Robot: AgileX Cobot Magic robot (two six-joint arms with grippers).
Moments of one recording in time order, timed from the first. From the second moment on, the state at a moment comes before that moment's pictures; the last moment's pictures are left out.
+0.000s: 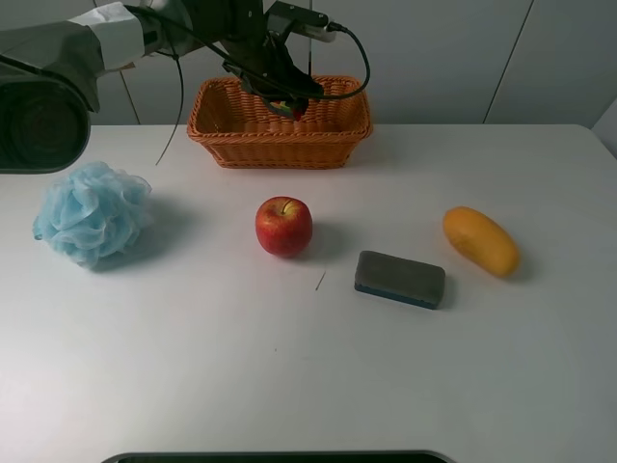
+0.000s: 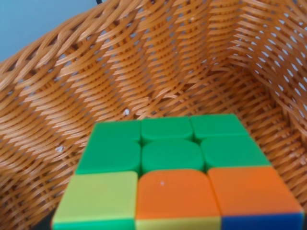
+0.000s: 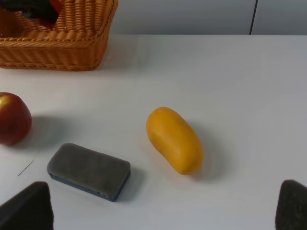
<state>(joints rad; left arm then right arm) -0.52 2.60 -2.43 0.05 0.80 -0.02 -0.05 0.00 -0.51 0.17 1.11 -0.12</state>
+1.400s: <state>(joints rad) -0.50 1.84 -1.93 0.01 1.22 0.02 -0.05 0.00 -0.51 0.17 1.11 -0.12</state>
